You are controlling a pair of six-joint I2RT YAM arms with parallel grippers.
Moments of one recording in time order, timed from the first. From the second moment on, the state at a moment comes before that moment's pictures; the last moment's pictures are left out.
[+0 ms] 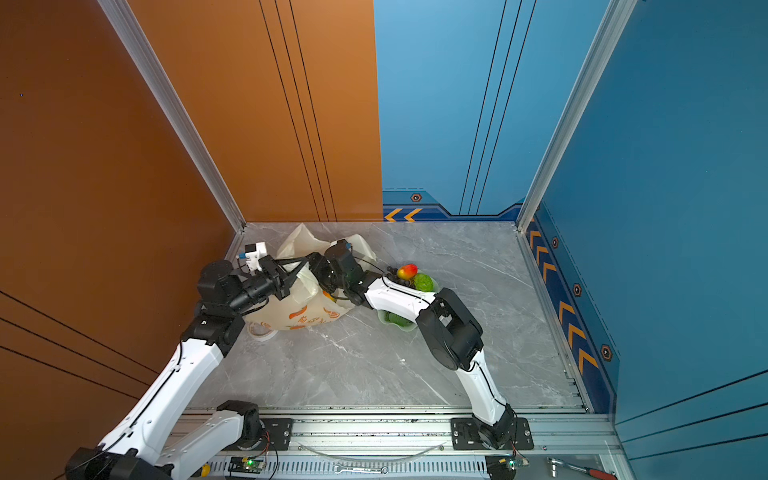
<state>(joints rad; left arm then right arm) -0.11 0.96 0.77 0.09 0.63 -1.39 0.85 2.13 1.67 0.10 -0.19 1.26</state>
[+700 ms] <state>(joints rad) -0.01 0.84 0.69 -0.02 0.70 -1.36 0.76 1.82 1.72 -0.45 -0.13 0.87</state>
